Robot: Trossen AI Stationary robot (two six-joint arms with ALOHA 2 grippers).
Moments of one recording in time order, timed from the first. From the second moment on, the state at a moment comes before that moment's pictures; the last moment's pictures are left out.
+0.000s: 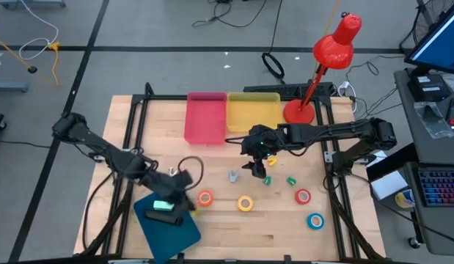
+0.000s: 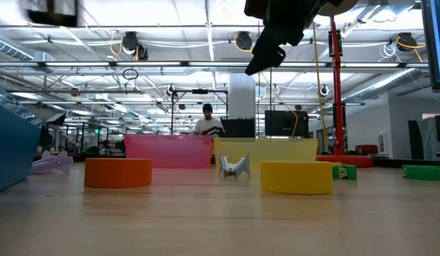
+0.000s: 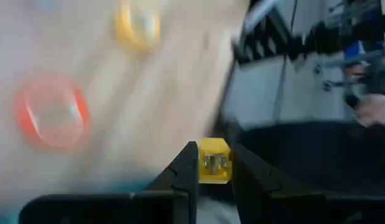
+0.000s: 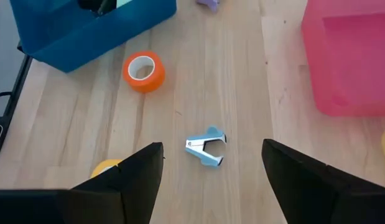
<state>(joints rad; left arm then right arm) -0.50 1.27 0.96 -0.34 0.03 -1.15 -0.02 1.50 1.19 -0.50 -0.16 0.06</state>
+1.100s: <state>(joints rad) -0.70 1.66 0.96 -0.46 0.45 -2.00 -0.02 1.50 1.19 -0.45 -0.16 0.04</state>
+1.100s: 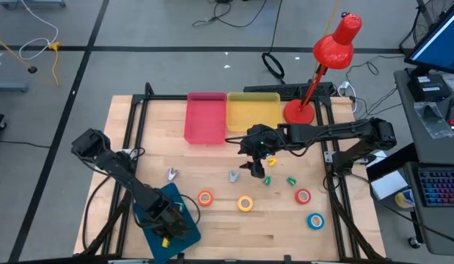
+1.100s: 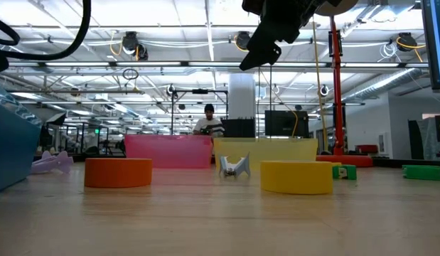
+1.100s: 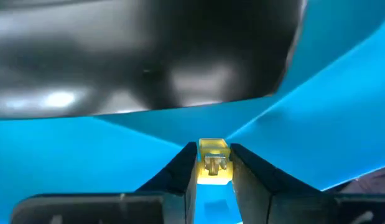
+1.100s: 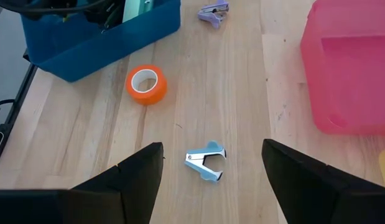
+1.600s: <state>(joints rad) -0.70 1.66 0.96 -0.44 0.43 -1.99 -0.02 1.50 1.19 -0.45 -0.16 0.04</state>
